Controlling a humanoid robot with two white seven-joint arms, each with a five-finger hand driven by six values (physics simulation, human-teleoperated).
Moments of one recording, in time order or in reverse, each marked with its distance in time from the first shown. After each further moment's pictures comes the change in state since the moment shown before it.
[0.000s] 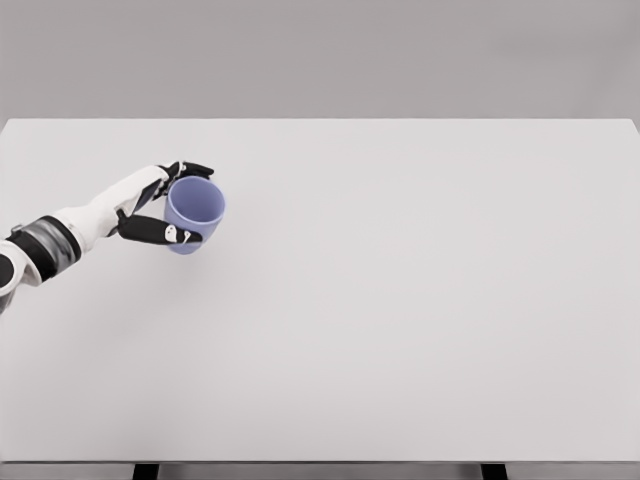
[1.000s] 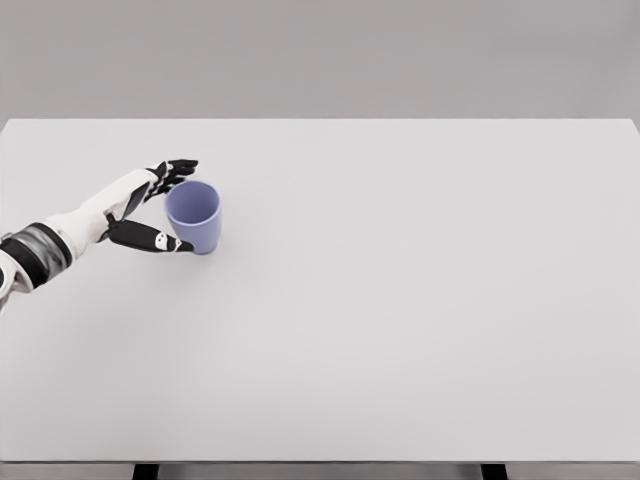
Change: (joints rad) left arm 0.055 0.003 0.057 0.000 0.008 -0.009 0.008; right arm 0.000 0.000 0.000 0.000 0.000 0.000 0.000
